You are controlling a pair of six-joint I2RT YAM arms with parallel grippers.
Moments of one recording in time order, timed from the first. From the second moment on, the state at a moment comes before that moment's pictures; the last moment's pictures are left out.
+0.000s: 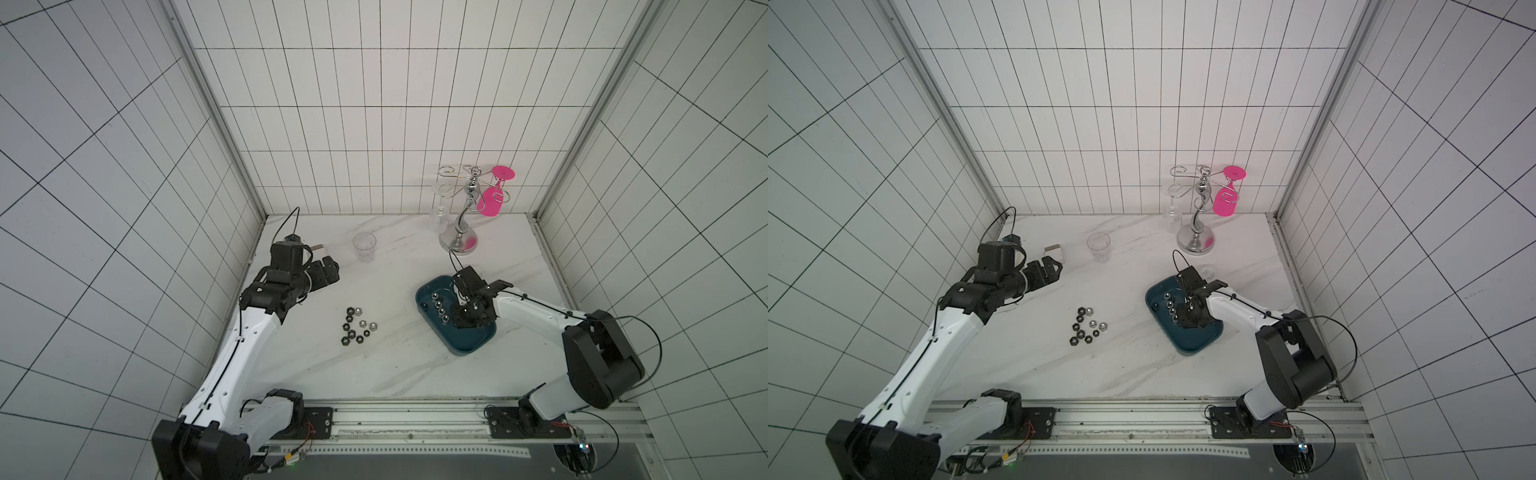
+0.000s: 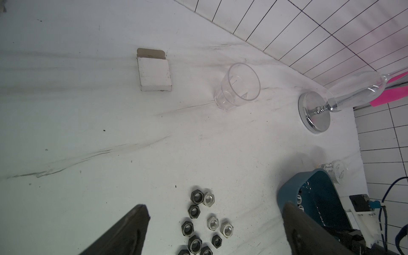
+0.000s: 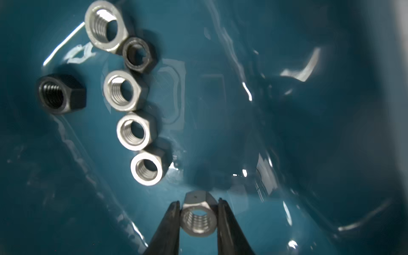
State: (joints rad) left arm -0.14 1.09 1.05 -0.69 0.13 -0.51; right arm 0.60 1.56 0.89 -0.66 0.00 0.39
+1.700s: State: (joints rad) left arm -0.07 0.98 1.06 -0.77 0.08 -0.44; right arm 1.10 2.11 1.55 -0.72 -0.05 0.07
